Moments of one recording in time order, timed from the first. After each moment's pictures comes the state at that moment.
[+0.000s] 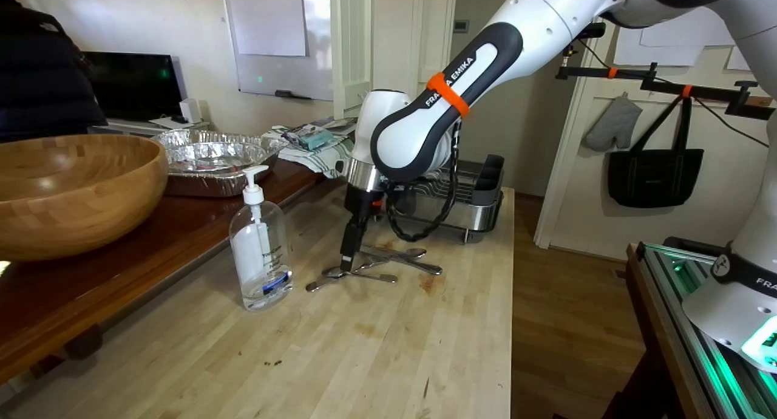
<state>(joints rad) 0.01 0.73 0.18 -1.76 0.17 2.64 -0.34</state>
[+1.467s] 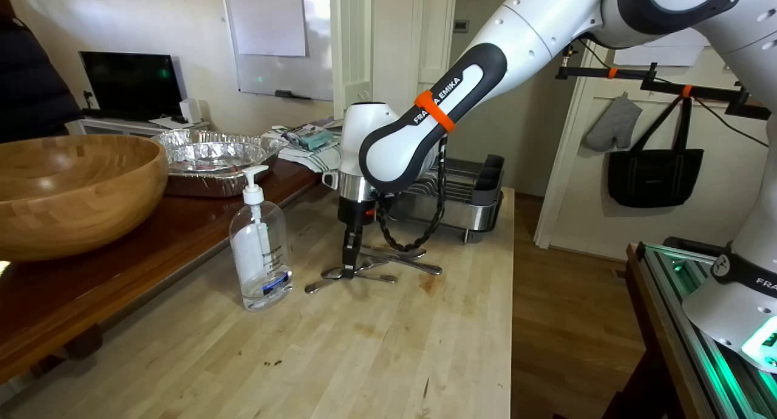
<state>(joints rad) 0.01 0.82 0.18 -1.63 0.06 2.51 -0.34</state>
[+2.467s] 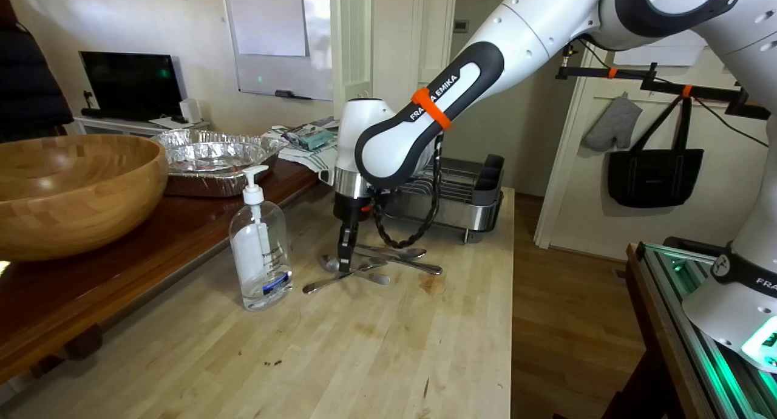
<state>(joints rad) 0.01 0.83 0.18 -1.59 0.05 2.50 -0.34</state>
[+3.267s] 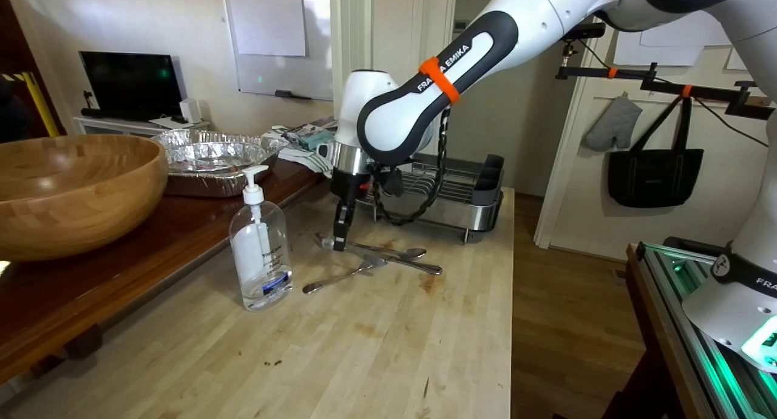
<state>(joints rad) 0.01 0.74 0.18 -1.63 0.05 2.51 -0.34</state>
